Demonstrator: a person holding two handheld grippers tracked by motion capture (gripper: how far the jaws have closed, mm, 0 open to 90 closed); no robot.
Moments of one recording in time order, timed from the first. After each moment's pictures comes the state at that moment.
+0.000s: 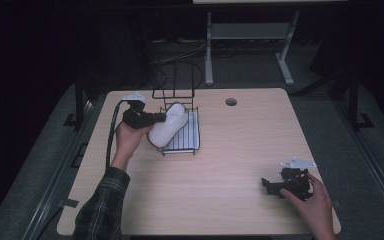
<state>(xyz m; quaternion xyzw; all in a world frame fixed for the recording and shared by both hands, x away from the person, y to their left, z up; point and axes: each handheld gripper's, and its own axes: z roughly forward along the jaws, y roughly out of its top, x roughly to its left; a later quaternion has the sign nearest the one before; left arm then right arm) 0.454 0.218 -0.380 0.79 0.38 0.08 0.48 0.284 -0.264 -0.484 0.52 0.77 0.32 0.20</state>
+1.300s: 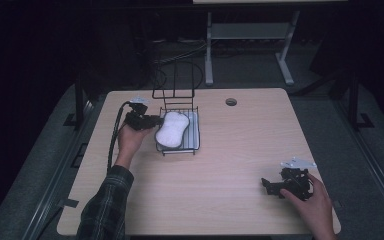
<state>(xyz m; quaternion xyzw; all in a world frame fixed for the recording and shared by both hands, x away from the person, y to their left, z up) 0.472 0.222 -0.407 0.81 0.41 0.12 0.41 0.284 -0.264 -0.484 0.52 0.77 0.32 0.20</state>
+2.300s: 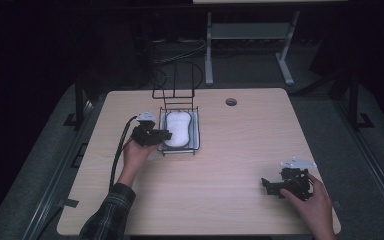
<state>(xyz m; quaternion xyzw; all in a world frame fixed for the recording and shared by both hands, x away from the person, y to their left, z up) 0.429 0.199 -0.429 0.82 0.37 0.10 0.43 0.284 -0.264 -0.484 0.52 0.77 0.32 0.20</state>
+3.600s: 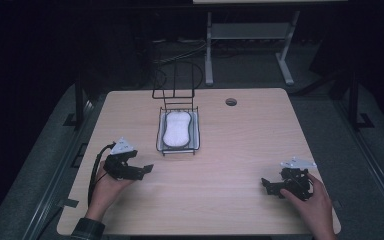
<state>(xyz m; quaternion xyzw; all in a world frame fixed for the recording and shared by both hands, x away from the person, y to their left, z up) 0.322 0.253 -0.424 0.83 0.37 0.15 0.38 0.284 -0.264 -0.484 0.52 0.77 0.32 0.20</state>
